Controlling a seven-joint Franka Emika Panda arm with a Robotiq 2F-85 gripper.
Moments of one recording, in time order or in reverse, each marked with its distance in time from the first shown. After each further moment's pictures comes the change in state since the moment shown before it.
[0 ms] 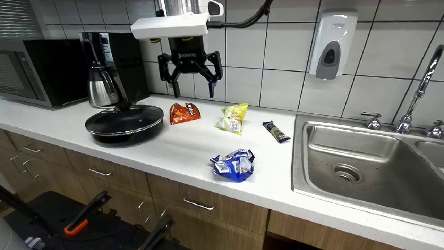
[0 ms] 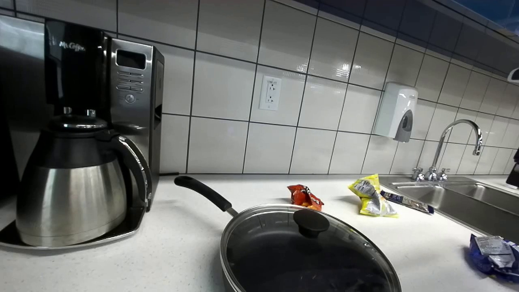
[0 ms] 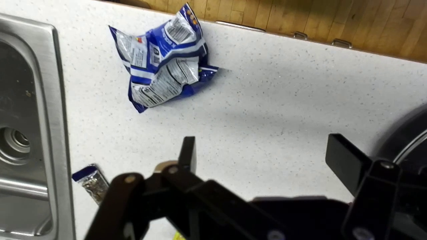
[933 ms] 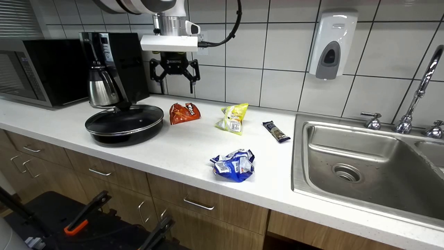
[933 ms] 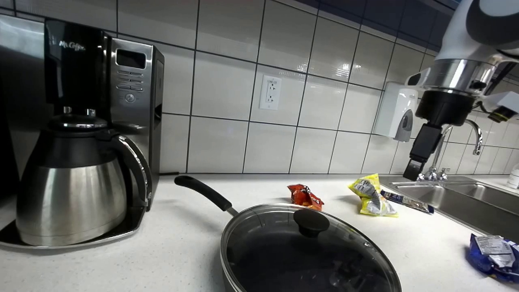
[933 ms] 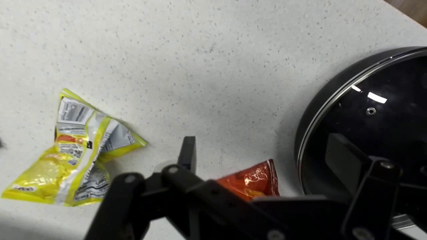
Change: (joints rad) arm 0.134 0.340 0.118 0.259 0.226 0.068 -0.192
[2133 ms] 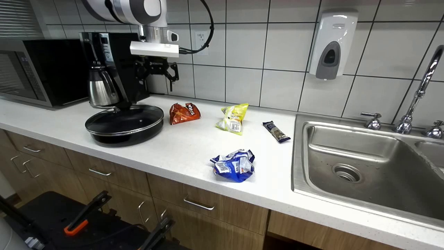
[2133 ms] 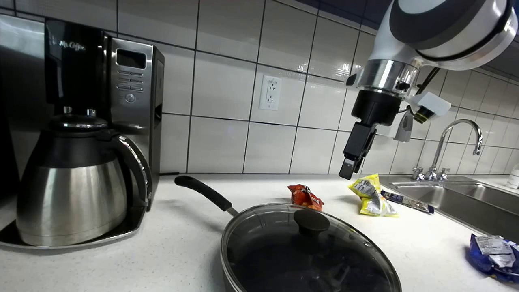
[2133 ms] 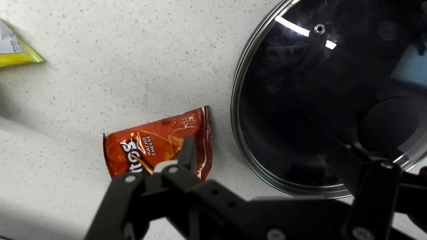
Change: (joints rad) arm 0.001 0.213 0.186 0.223 0.061 -0.021 0.000
